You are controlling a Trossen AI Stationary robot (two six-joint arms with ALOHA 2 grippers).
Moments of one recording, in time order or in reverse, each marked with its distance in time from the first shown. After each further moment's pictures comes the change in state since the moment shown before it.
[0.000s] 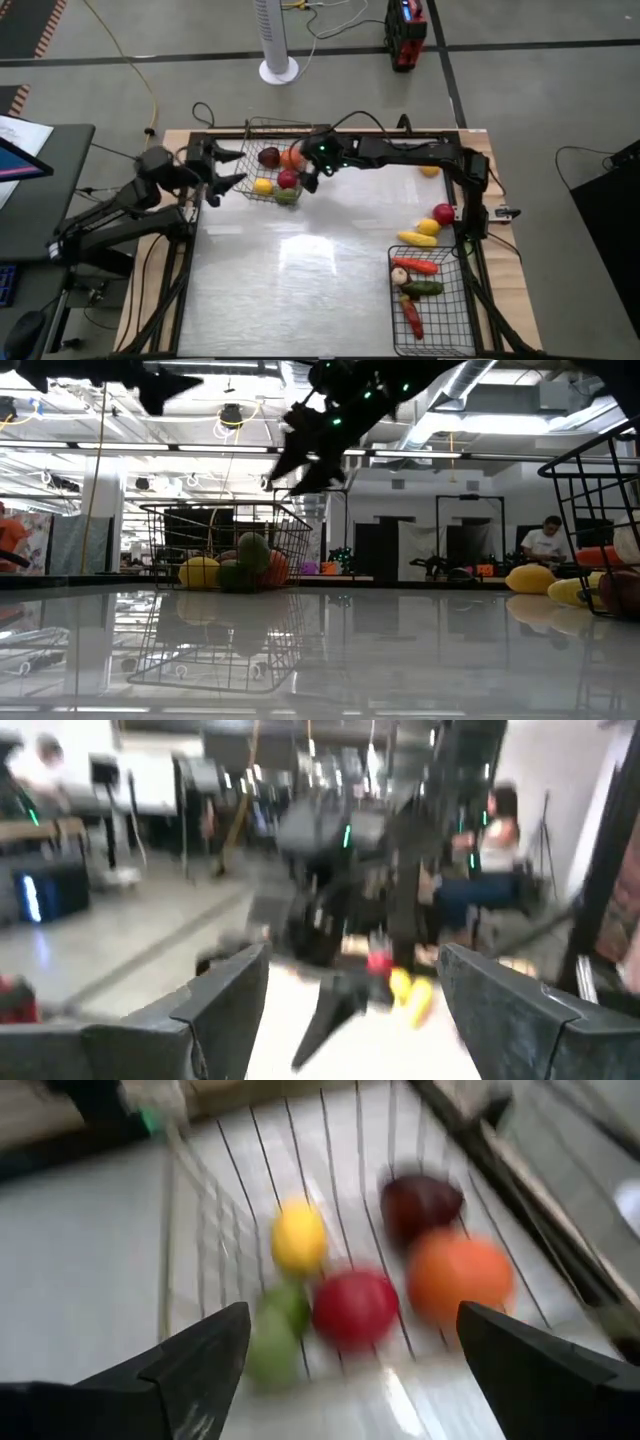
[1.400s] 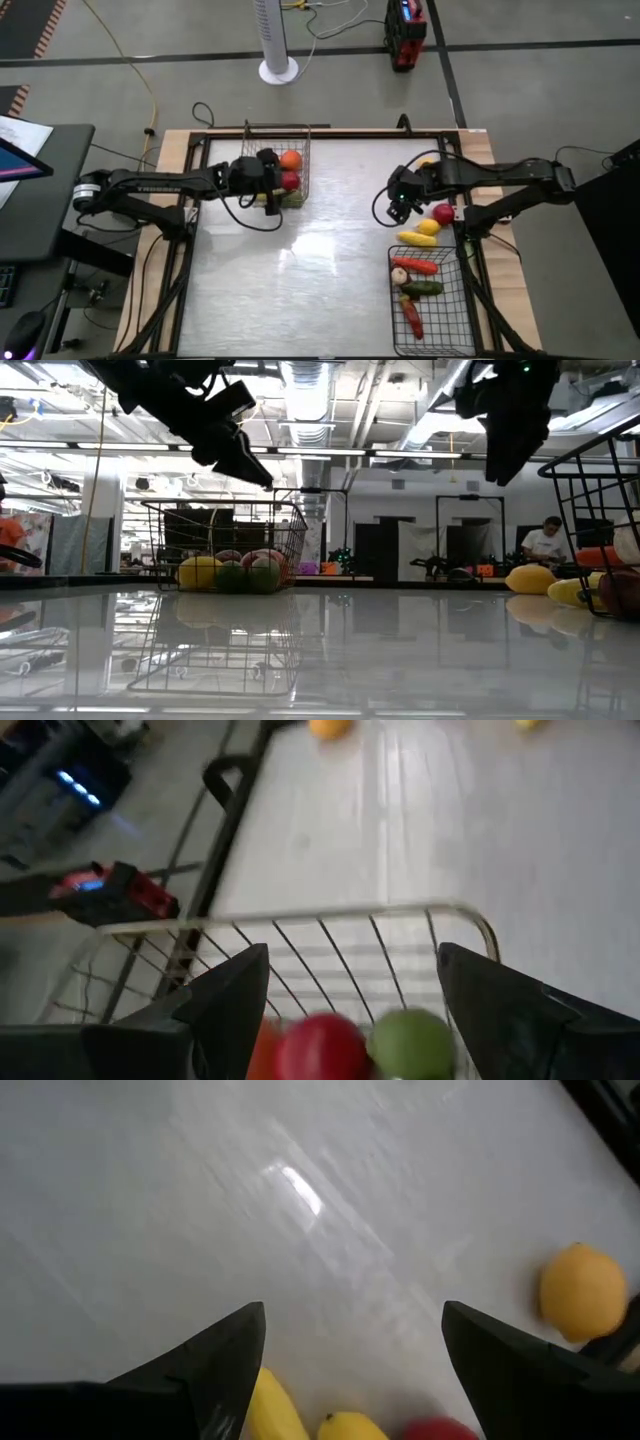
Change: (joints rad) left arm -0.309 0.745 0.203 -0.089 -0.498 0.476; right arm 0.253 -0.708 -0.500 -0.883 0.340 0.507
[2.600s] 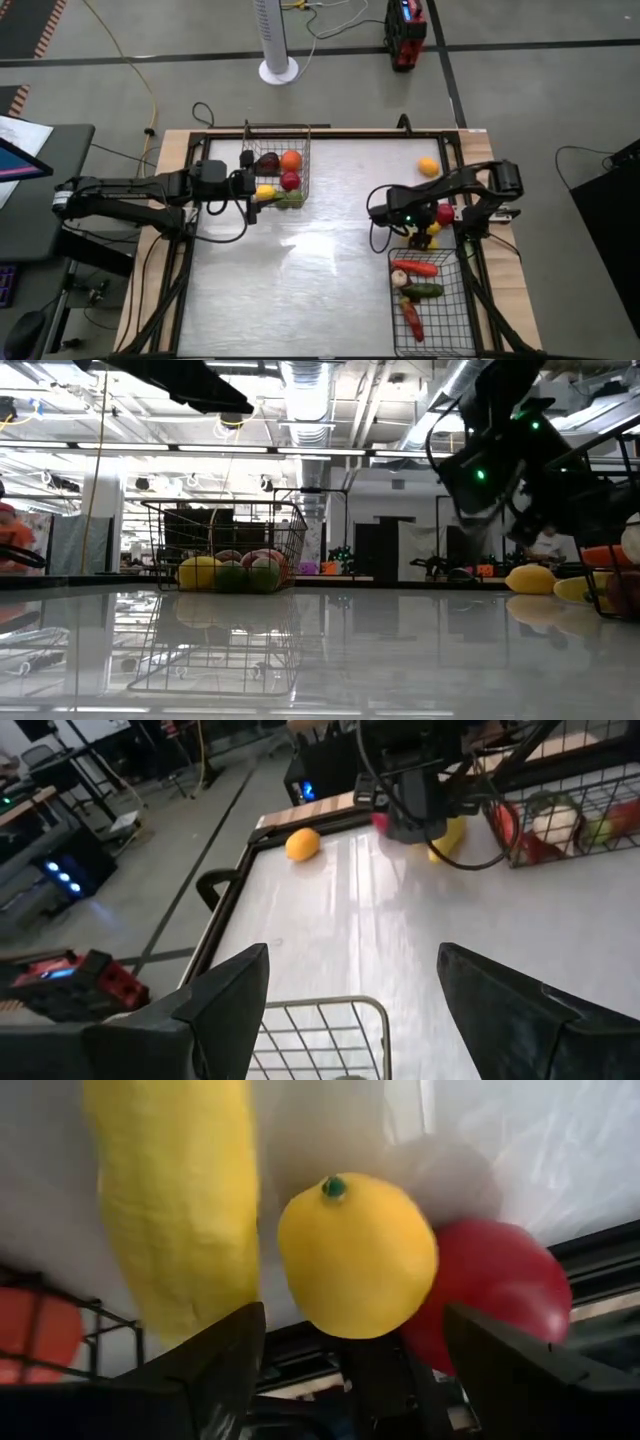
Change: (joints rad) left arm -0.131 -0.303 -0.001 -0.075 0.039 -0.069; right arm -0.006 0.463 -0.194 -0.225 -0.321 -0.299
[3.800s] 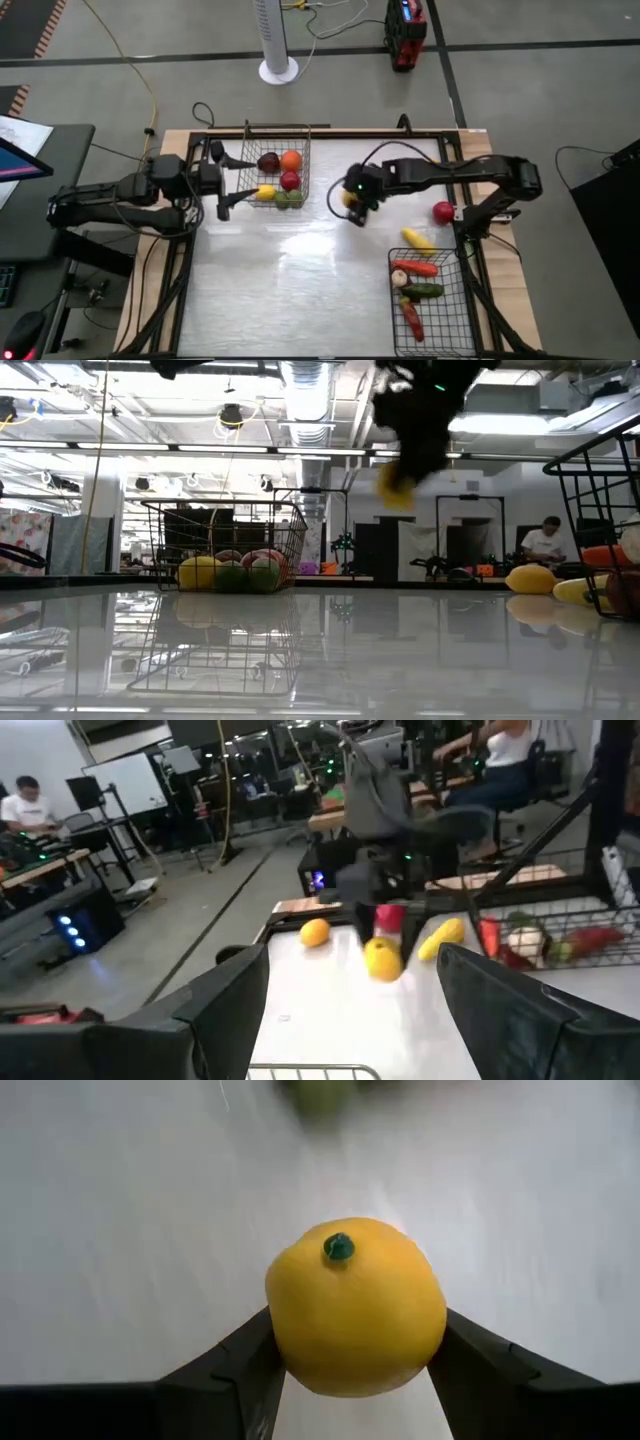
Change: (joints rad) left arm 0.000 -0.277 0.000 -0.023 0.031 -0.084; right arm -0.056 -0.148 0.335 0.629 0.100 0.000
